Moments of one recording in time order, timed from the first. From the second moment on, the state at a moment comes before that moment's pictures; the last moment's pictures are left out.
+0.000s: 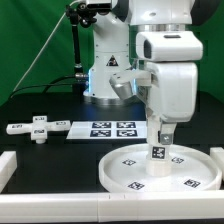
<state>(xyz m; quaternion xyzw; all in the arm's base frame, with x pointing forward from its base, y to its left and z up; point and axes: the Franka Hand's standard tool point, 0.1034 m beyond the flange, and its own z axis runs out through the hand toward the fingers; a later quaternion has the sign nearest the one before) 0.568 0.036 0.072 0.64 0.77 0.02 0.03</state>
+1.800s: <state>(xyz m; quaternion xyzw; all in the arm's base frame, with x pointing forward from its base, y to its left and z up) 0.562 0.036 0.065 0.70 0.71 0.00 0.05</state>
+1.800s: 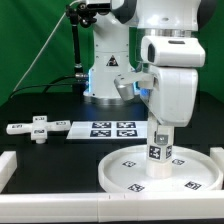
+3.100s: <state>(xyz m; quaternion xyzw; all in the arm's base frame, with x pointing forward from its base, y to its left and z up) 0.560 0.038 0.063 0.97 0.24 0.02 0.01</state>
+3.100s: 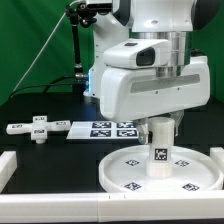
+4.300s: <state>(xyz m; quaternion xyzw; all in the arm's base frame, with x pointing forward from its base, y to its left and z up) 0.558 0.039 0.063 0.95 -0.31 0.00 -0.04</state>
